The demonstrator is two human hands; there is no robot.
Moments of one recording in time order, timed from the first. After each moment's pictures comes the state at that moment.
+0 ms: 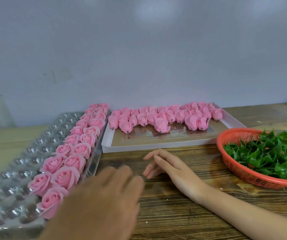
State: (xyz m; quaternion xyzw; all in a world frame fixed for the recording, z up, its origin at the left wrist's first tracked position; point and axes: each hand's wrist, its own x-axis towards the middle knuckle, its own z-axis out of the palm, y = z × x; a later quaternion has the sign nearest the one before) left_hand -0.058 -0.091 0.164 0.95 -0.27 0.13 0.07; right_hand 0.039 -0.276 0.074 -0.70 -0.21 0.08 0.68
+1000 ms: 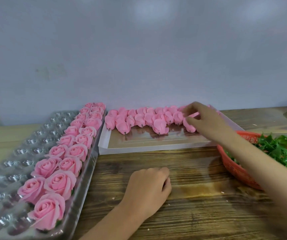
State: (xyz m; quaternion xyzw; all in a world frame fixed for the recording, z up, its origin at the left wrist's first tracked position) left_hand 0.029 -0.143 0.077 0.94 -0.27 0.11 0.15; right_hand 0.109 -0.344 0.158 -0.91 -0.07 -0.15 0.38
